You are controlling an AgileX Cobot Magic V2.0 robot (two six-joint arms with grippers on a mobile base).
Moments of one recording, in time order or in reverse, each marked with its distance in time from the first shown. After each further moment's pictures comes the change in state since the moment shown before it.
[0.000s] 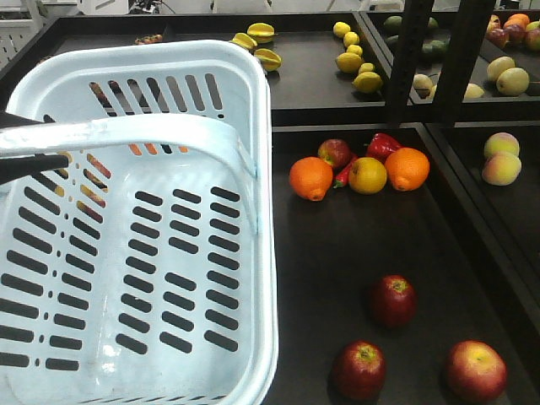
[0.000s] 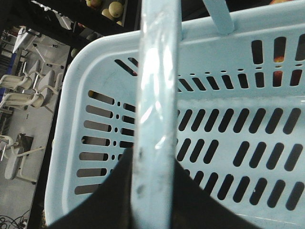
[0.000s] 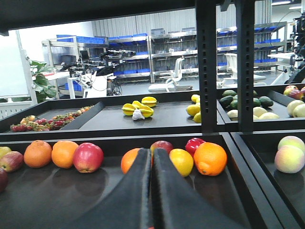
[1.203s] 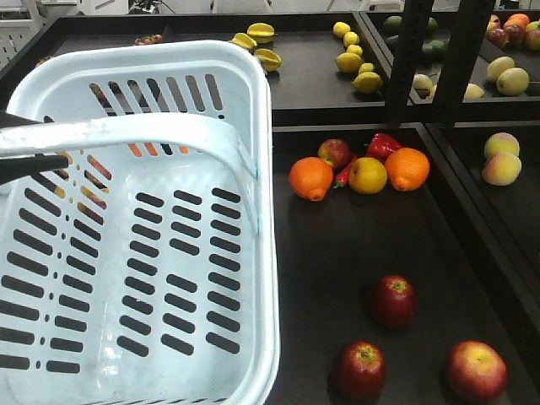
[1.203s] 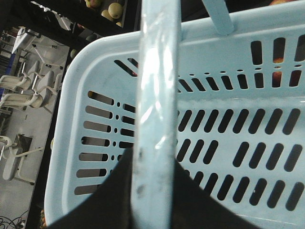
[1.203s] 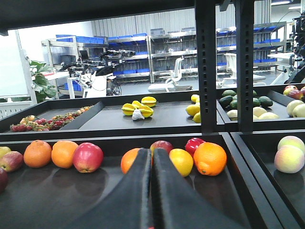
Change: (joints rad) left arm 0.000 0.000 0.000 -0.010 0.001 0.000; right arm 0.000 0.000 0.000 0.000 0.000 0.000
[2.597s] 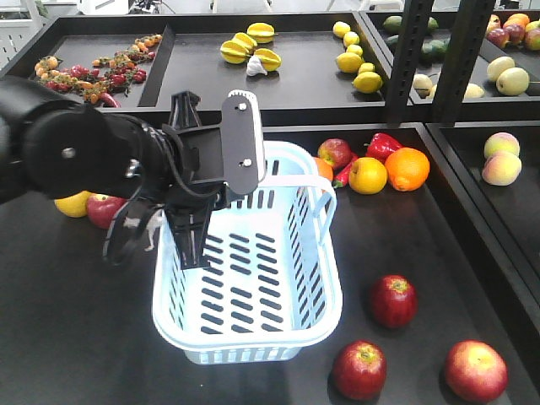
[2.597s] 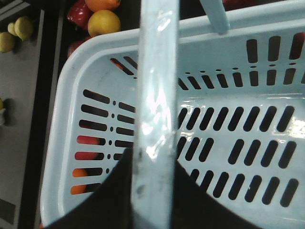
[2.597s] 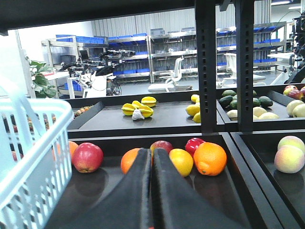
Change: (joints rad) left arm 0.105 0.622 0.000 -0.043 -0.326 0.024; right arm 0.000 0.000 0.000 0.000 0.000 0.000
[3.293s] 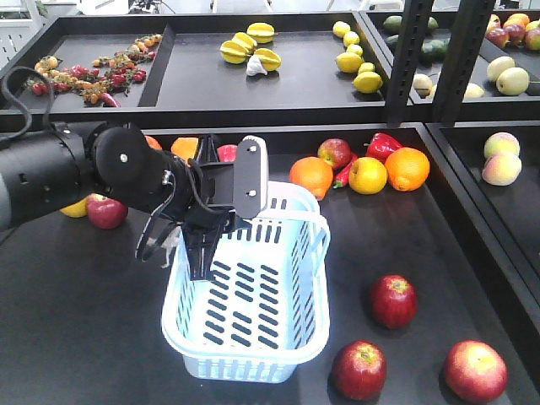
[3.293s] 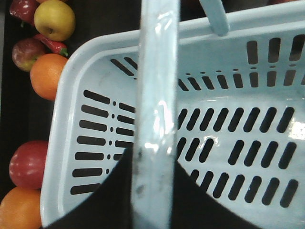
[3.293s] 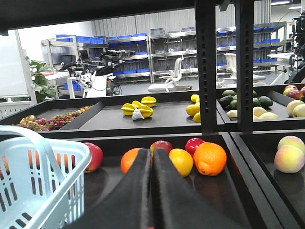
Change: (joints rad) left arm 0.098 0.185 0.010 -0.280 -0.061 0.361; right arm 0.000 0.000 0.000 0.000 0.000 0.000
